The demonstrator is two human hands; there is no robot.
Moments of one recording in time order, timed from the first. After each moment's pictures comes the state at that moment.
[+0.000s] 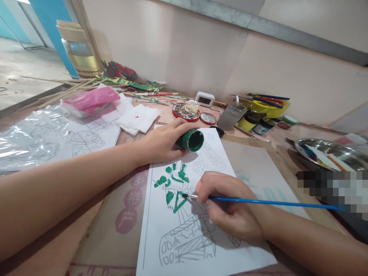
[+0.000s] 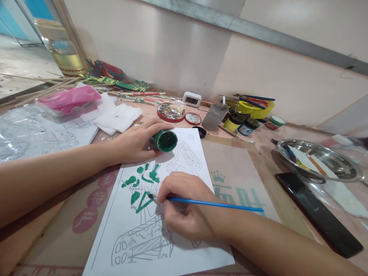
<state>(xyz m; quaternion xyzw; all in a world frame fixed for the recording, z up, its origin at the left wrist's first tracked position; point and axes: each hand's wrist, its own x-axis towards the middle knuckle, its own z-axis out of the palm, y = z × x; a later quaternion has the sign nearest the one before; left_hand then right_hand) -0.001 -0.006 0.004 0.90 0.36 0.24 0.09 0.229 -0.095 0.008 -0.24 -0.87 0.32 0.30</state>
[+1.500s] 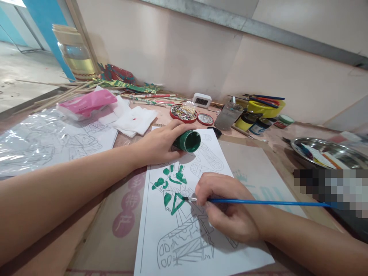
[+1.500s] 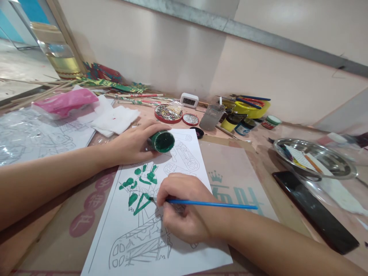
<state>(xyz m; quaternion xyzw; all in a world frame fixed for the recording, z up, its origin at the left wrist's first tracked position) -0.001 -0.005 0.003 0.90 0.36 0.24 0.10 0.230 -0.095 0.007 -0.23 -0.87 0.31 0.32</state>
